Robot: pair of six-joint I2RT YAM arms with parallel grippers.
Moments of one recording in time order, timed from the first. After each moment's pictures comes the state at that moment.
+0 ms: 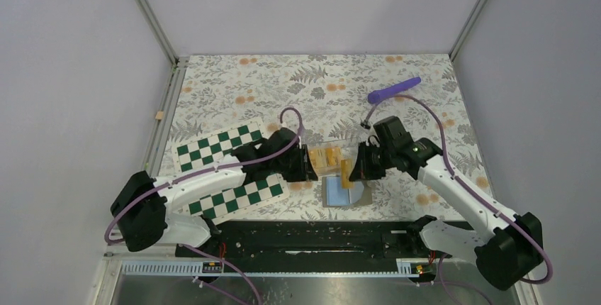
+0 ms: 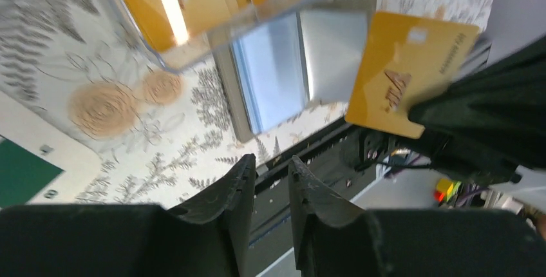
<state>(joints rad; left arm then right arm) -0.88 1.32 0.87 -0.35 0.15 -0.90 0.53 1.11 0.88 -0.77 -0.38 0.52</state>
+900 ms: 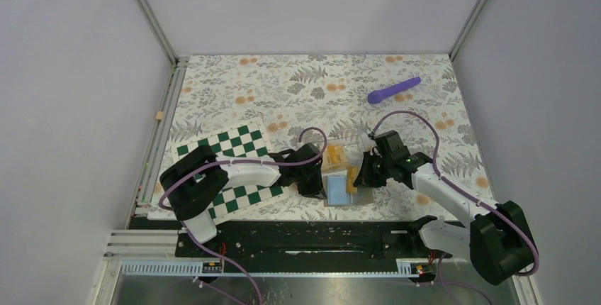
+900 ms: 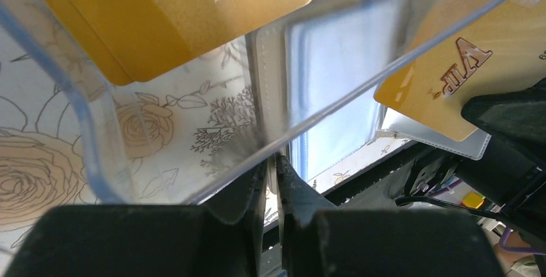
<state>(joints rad) -0.99 1.69 0.85 -0.16 0.19 -1.03 0.46 1.13 0.57 -0.49 -0.31 0.59</state>
